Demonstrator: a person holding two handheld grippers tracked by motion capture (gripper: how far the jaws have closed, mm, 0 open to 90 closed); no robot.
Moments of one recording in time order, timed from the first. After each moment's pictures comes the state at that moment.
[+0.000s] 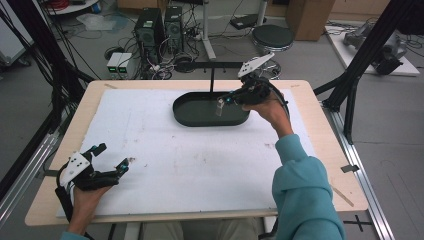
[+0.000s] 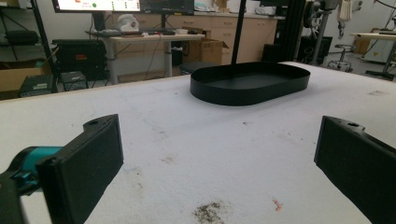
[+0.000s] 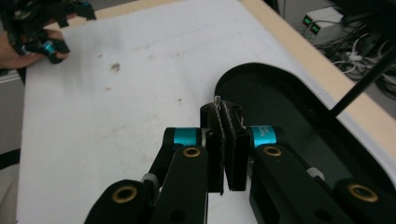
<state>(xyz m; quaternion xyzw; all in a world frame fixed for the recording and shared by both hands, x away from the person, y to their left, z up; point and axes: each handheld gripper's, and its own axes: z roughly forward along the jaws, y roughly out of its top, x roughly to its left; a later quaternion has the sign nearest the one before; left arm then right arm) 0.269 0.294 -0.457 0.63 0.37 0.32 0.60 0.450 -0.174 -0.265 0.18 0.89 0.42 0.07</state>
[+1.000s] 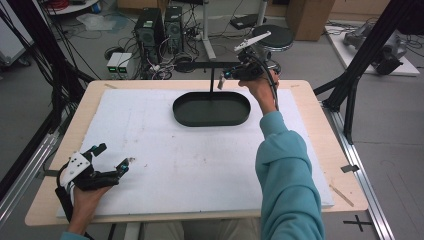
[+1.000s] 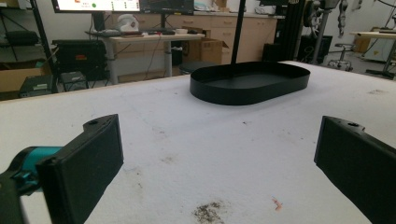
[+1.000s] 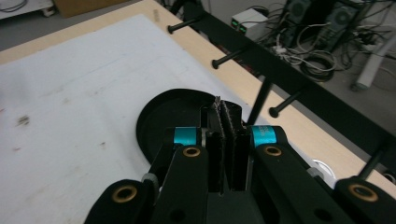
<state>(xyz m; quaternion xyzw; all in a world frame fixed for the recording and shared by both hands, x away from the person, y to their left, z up) 0.269 0.293 -0.457 0.63 0.37 0.32 0.60 0.505 -0.163 -0.249 0.29 0.85 0.41 0.16</state>
